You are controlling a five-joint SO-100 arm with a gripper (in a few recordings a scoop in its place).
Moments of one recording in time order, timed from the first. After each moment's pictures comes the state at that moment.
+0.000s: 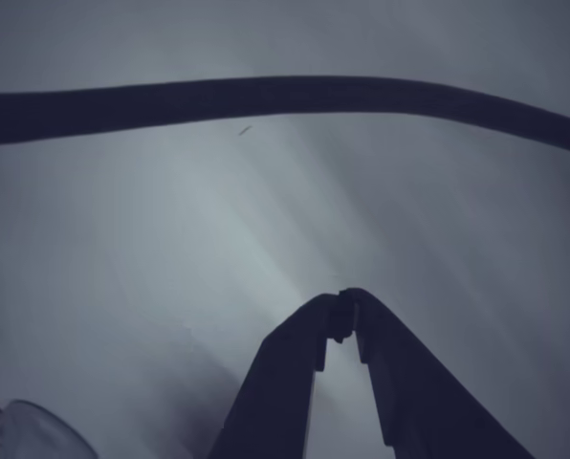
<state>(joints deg) -30.9 39.7 6.3 99.5 -16.6</state>
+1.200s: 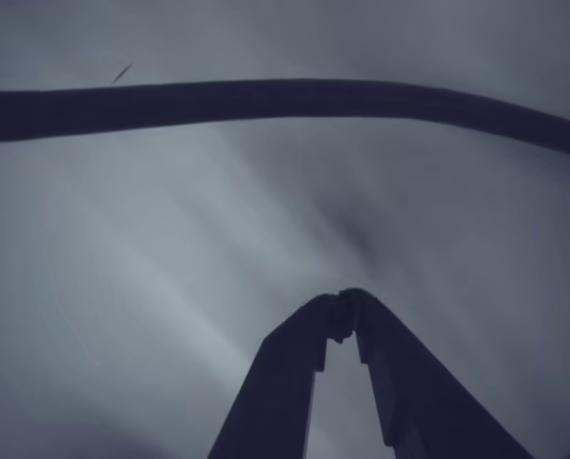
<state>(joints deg) -39.6 29.1 3.7 99.5 -14.2</state>
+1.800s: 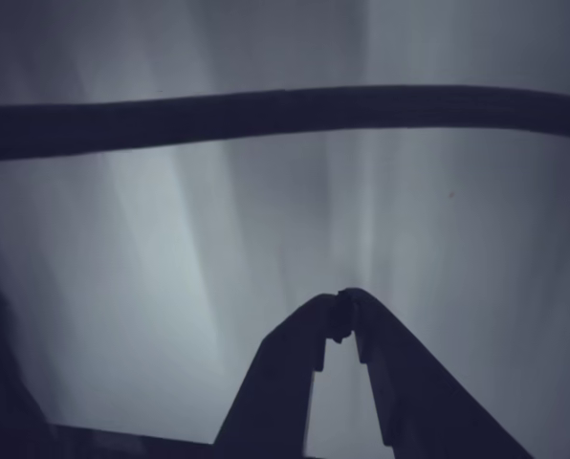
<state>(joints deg) -73.5 29.9 6.7 99.5 -13.4</state>
